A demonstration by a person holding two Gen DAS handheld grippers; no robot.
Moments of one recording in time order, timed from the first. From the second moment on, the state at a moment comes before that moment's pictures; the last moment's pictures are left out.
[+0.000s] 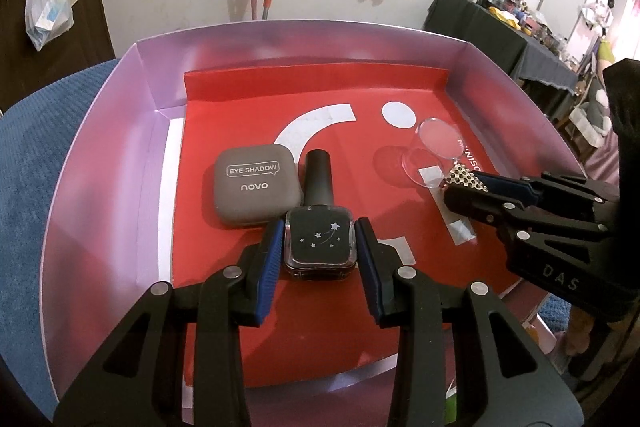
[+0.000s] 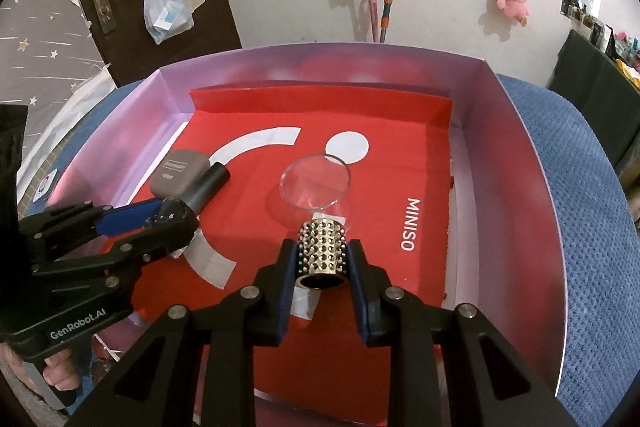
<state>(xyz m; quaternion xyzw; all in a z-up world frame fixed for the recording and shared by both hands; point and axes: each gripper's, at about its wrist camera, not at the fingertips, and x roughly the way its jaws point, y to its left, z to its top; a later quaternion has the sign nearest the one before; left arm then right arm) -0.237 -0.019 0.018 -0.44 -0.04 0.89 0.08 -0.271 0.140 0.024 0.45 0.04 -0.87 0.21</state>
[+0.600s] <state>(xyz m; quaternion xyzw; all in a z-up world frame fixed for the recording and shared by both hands) -0.237 -0.021 0.017 -0.44 -0.04 0.89 0.08 -0.273 0.139 0.022 0.46 0.03 -0.86 0.21</state>
